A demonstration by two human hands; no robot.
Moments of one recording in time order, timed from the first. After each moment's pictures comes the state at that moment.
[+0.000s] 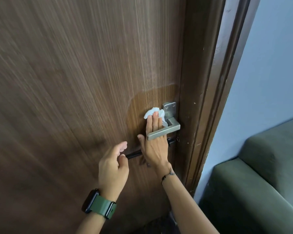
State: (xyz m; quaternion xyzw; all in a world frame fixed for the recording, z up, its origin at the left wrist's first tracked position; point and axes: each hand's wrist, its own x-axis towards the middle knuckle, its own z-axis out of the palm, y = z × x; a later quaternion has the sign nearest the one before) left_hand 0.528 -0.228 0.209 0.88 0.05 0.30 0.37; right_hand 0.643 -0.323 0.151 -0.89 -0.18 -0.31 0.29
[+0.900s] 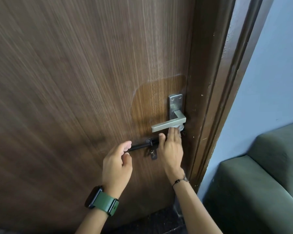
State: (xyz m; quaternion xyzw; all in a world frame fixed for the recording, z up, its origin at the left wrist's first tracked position) left_hand 0.515 -0.232 0.196 0.89 0.09 0.27 0.35; right_hand 0.627 -0.350 0.115 -0.90 -0.05 -0.21 0.38
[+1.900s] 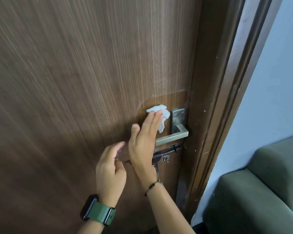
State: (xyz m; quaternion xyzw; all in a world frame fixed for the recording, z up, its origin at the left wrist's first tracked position) left_hand 0.521 -0.216 0.217 0.87 0.05 0.35 0.34; right_hand 0.607 -0.267 0.211 -0.79 -0.11 -0.27 0.54
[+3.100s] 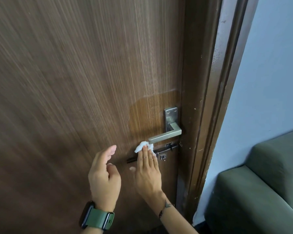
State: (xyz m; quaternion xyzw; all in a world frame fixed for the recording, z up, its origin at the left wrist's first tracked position) left_hand 0.509 -0.232 0.212 0.83 0.11 0.42 0.35; right_hand 0.574 -0.309 0.124 -0.96 -0.18 -0.15 0.17
